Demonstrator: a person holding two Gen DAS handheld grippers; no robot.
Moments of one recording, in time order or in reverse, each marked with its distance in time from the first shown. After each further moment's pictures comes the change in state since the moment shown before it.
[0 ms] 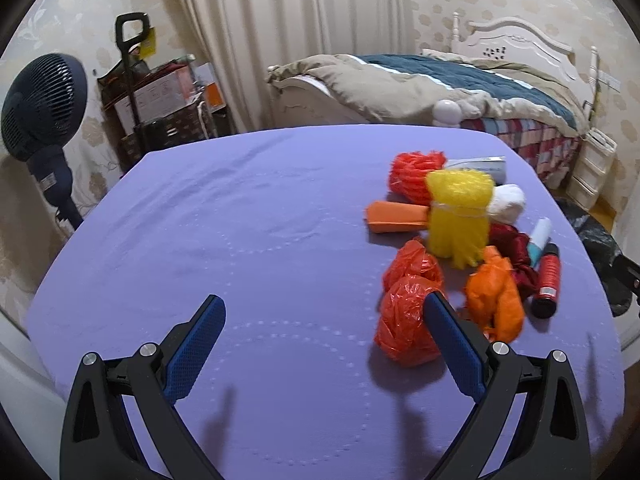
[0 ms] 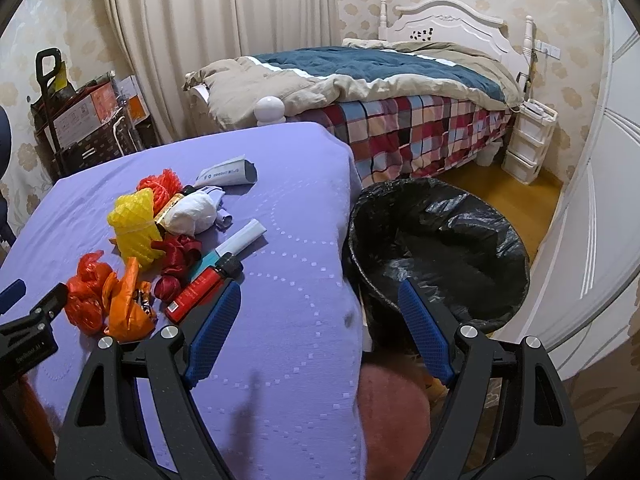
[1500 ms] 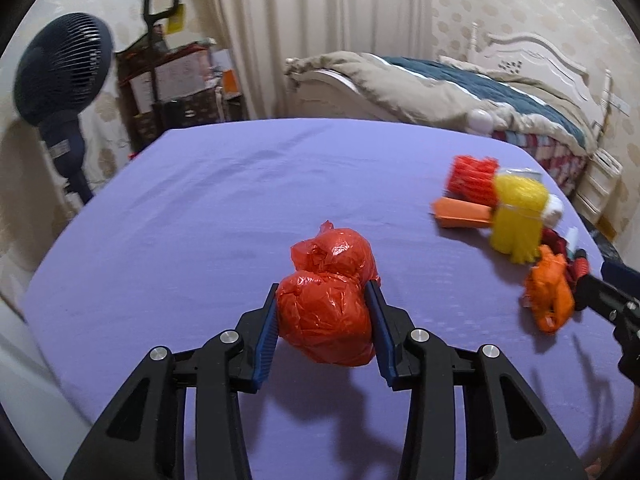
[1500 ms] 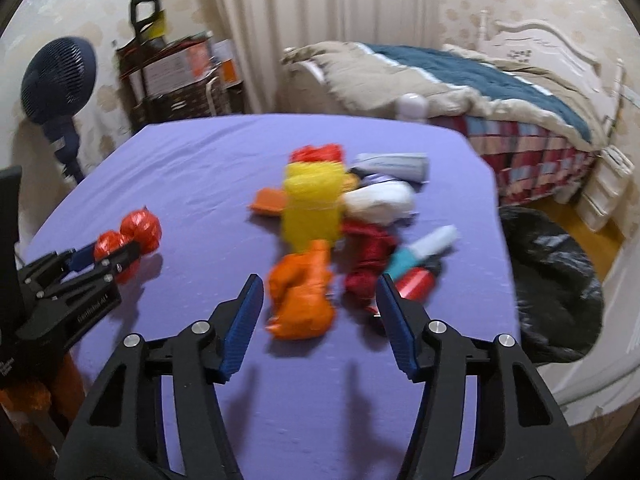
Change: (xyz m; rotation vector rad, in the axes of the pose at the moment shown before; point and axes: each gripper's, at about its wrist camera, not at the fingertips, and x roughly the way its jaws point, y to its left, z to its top) left arm 0.006 0.068 -0.010 -0.073 0.005 -0.010; right arm 0.000 0.129 -0.007 -0.232 0.042 0.251
